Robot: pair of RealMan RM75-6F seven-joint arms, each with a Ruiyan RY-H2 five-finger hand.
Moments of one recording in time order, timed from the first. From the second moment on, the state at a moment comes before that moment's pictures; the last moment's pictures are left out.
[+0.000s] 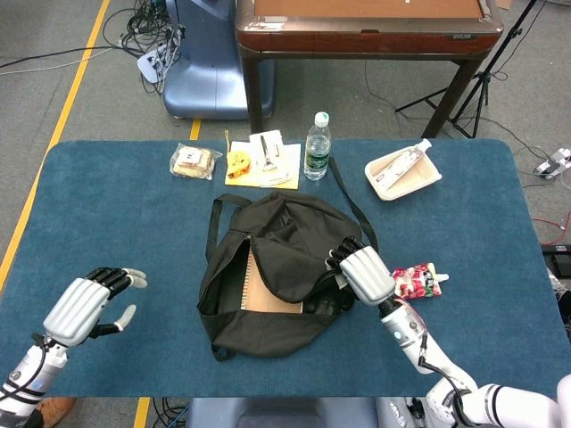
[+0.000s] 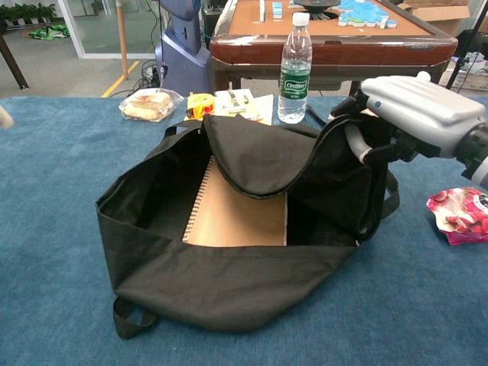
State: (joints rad) left arm -0.31 -0.99 -0.05 -1.80 1.71 1.26 -0.10; right arm 0.55 -1.55 0.12 -1.47 -1.56 1.21 -0.18
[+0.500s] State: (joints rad) left arm -0.58 -1.11 -0.02 -1.72 1.97 1.16 -0.35; right arm 0.58 -1.60 0.18 -1.47 -1.45 1.18 -0.24
